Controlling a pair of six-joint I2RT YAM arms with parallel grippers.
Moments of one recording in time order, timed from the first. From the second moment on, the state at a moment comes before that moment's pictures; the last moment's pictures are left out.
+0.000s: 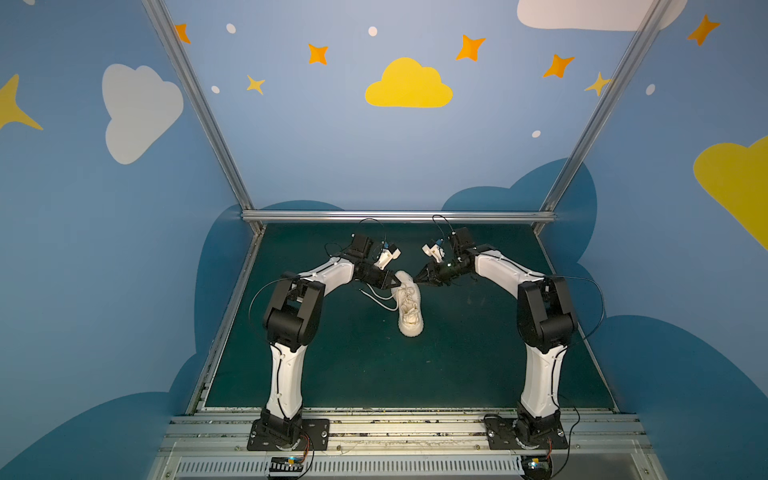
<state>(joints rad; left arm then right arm) -0.36 2.10 1.50 -0.38 0.76 0.03 0.38 2.04 1.55 -0.59 -0.82 0.34</state>
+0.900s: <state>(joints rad) -0.37 2.09 1.45 -0.38 0.73 0.01 0.38 2.04 1.54 -0.59 -0.83 0.34</state>
